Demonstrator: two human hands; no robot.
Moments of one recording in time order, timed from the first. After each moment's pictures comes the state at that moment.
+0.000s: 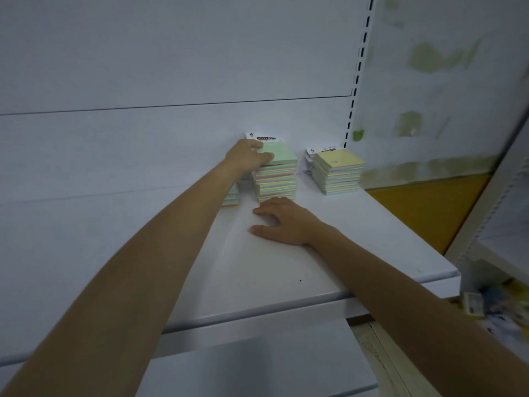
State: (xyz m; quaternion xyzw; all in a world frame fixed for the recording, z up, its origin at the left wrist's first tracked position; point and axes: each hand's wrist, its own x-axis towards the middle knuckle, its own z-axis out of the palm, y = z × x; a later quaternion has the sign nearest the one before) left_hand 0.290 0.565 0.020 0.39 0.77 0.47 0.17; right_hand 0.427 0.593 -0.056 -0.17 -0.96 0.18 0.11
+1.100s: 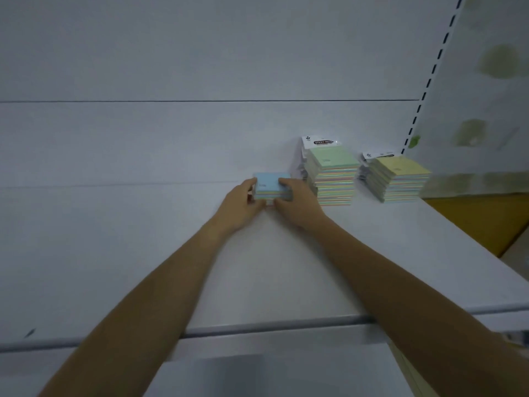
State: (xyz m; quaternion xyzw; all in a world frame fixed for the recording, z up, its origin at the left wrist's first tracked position) left_hand 0.226 0.452 -0.058 0.43 0.80 0.40 0.08; right_hand 0.326 0.556 -0.050 -0.27 -0.89 0.30 0.22
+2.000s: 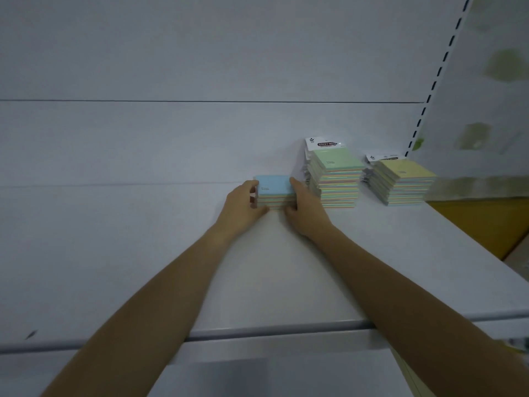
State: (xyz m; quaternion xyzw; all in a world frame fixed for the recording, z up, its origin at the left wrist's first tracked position) left_hand 0.234 0.447 -0.055 0.42 0.79 0.45 0.05; right_hand 0.337 0.553 -0.057 -0.25 -0.90 0.26 0.23
